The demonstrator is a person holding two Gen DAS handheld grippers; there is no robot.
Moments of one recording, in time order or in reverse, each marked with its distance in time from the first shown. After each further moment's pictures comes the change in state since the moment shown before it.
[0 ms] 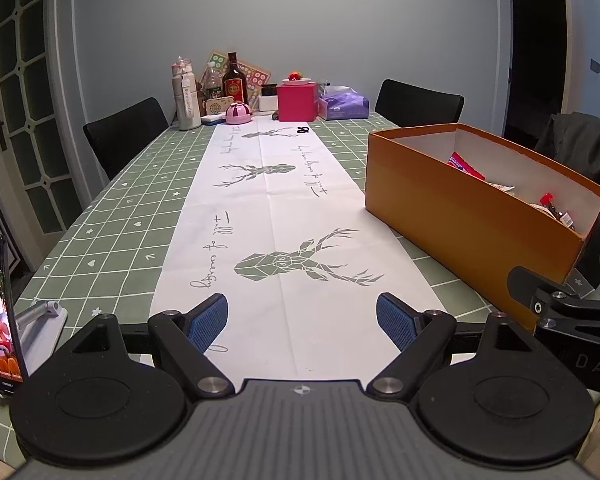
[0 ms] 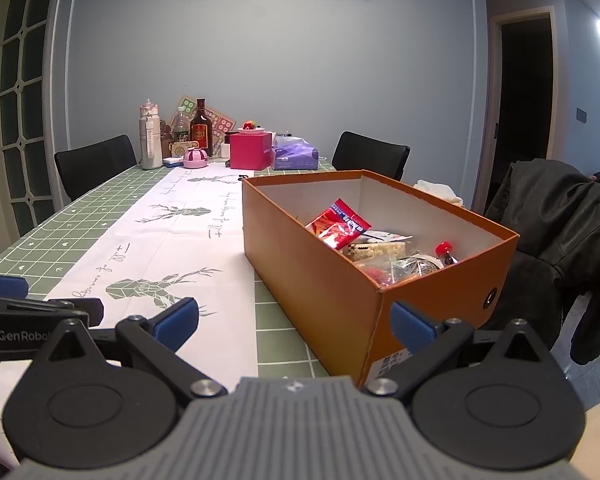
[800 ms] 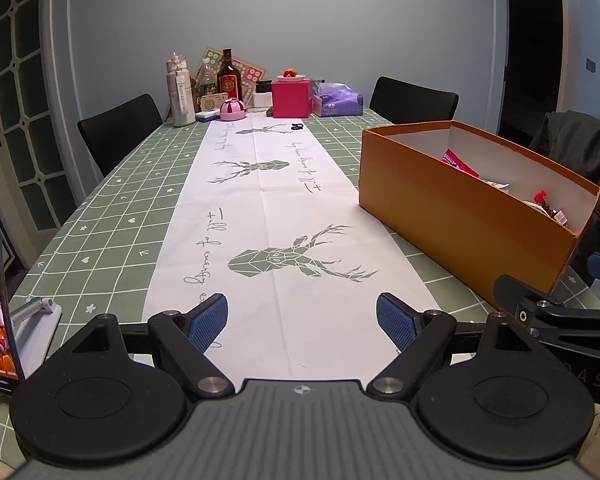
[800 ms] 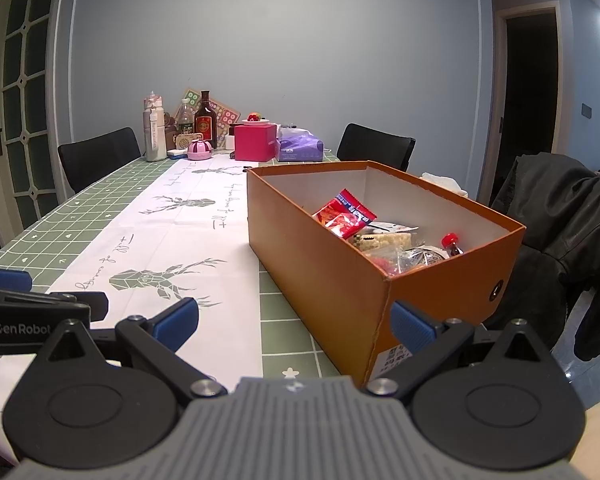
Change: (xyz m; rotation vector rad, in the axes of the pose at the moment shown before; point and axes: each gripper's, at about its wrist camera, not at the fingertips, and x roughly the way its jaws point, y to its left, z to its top) left arm 0.000 -0.002 0.000 0.001 0.008 -0.017; right arm 0.005 0.001 -0.004 -0.006 0.023 0.014
